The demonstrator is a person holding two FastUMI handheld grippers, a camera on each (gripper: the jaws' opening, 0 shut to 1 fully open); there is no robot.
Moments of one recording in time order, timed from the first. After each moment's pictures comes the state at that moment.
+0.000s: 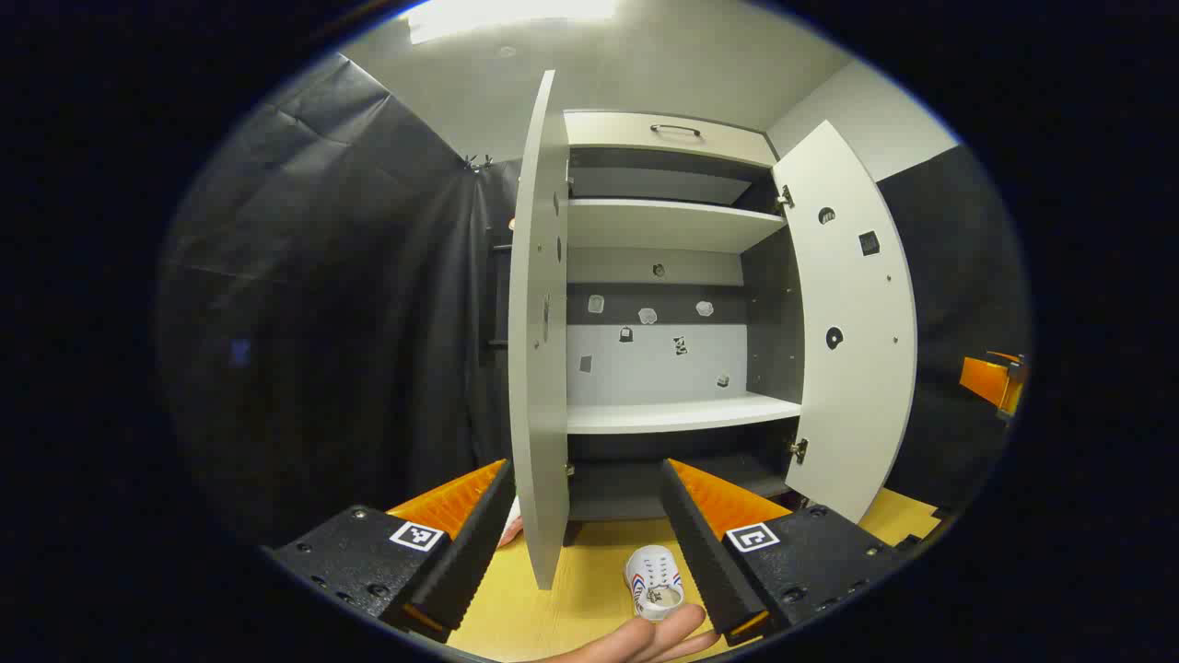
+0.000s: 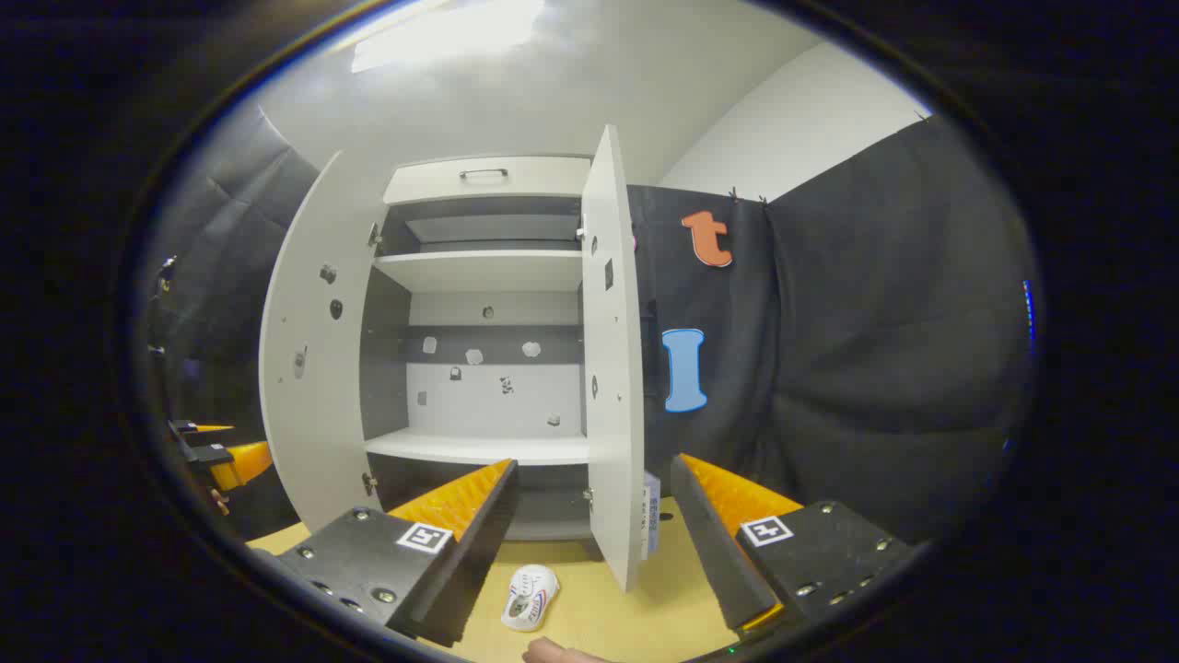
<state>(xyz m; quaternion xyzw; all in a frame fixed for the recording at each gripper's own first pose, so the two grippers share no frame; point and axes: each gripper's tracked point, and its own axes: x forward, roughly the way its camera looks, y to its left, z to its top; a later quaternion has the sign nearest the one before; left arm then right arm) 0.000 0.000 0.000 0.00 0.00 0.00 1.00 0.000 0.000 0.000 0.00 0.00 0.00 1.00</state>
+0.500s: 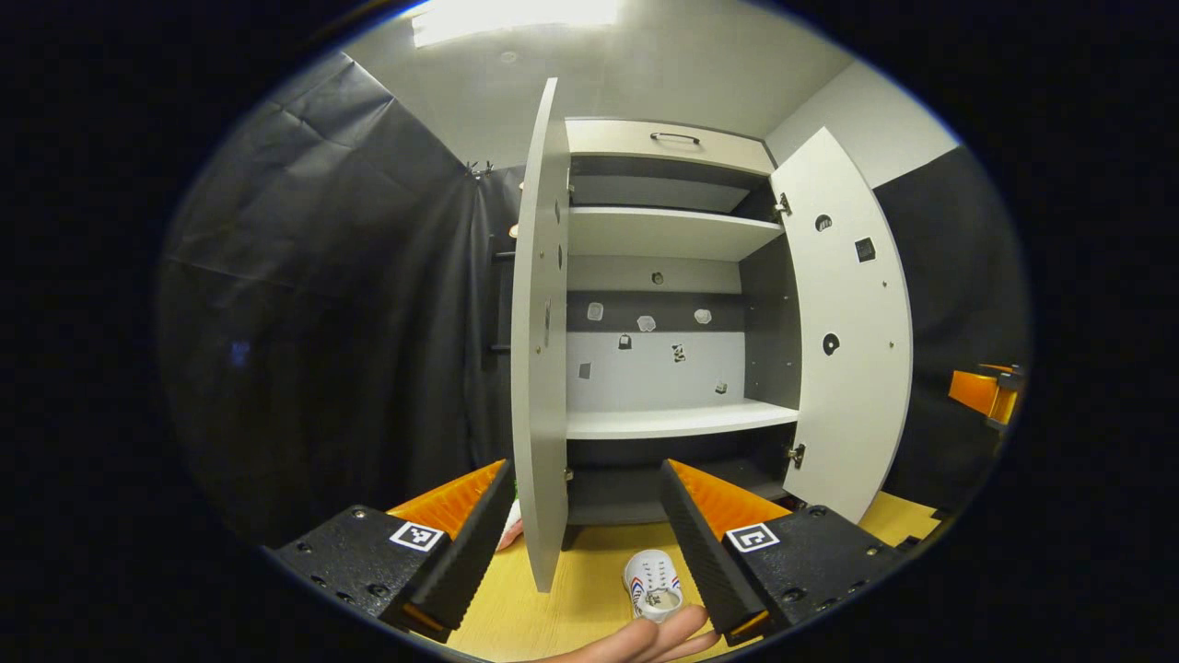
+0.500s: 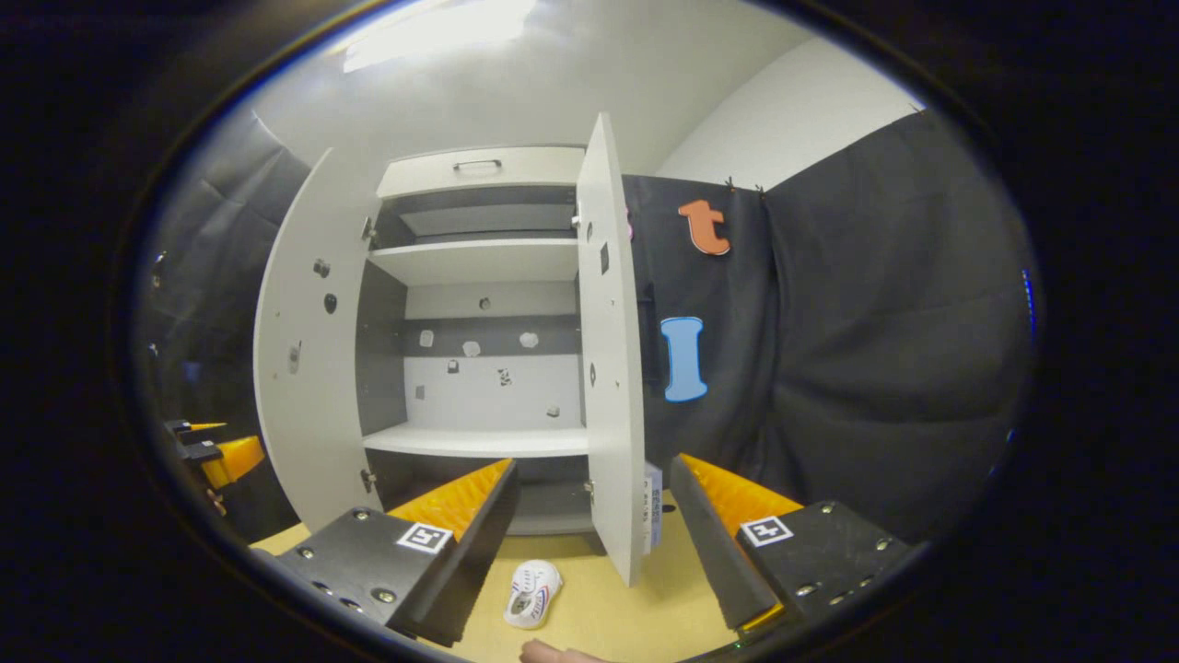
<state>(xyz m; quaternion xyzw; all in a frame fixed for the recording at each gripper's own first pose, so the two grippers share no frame) -0.003 0.000 0.000 0.00 -0.01 -0.01 1.00 0.009 0.005 -0.011 0.02 0.01 0.00 1.00</state>
